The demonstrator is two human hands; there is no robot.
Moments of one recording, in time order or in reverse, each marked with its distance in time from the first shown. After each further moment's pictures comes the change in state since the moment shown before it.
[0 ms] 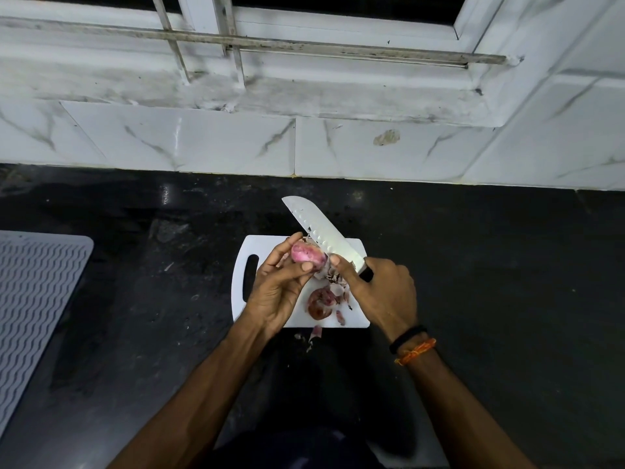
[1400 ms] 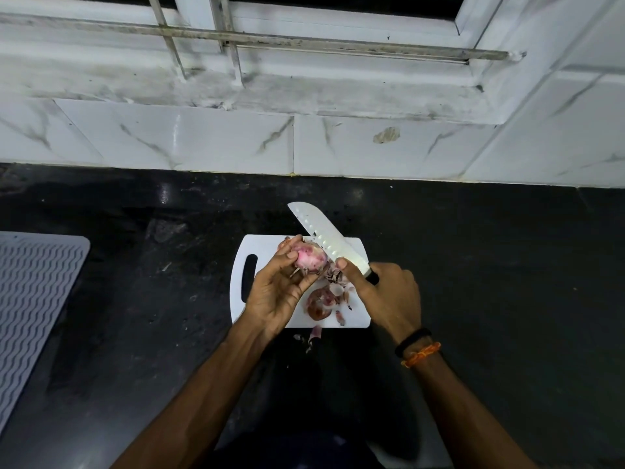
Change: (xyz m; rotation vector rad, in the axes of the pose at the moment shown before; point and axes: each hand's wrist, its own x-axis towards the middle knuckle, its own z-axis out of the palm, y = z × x) left_hand -0.001 0.002 0.002 -0.041 0.077 -0.098; right_hand 0.001 0.012 0.001 0.025 -0.039 0.064
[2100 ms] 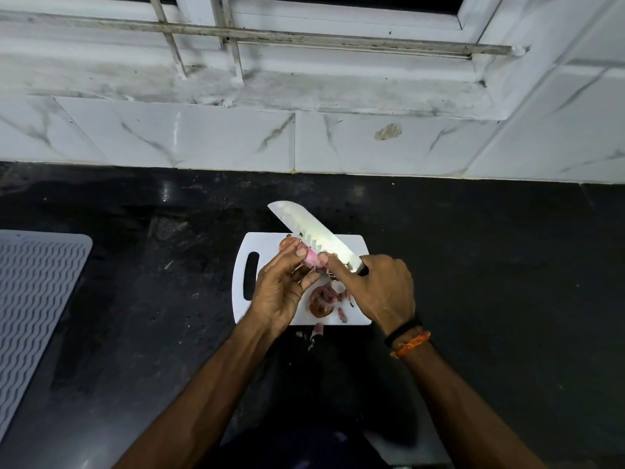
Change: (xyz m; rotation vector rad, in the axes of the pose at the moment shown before) left_hand -0.002 -0.004 0.002 0.087 0.046 0.052; right_hand 0.001 -0.016 0.006 -0.049 0.060 -0.131
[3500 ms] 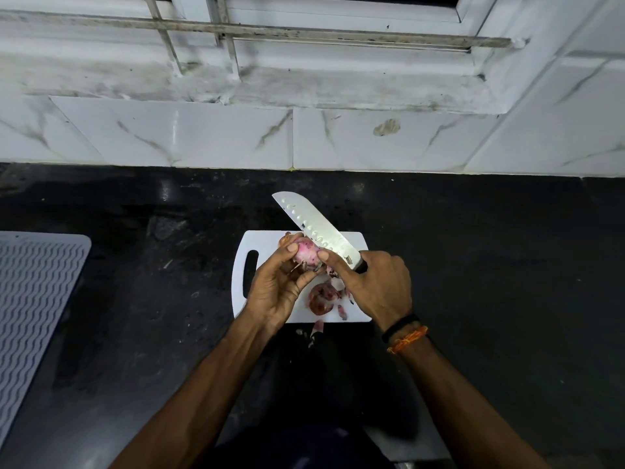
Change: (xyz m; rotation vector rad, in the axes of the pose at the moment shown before) left_hand -0.002 0.006 -0.001 -0.055 0.061 -0.067; right_hand 0.001 0.005 0.006 -0.016 0.019 -0.019
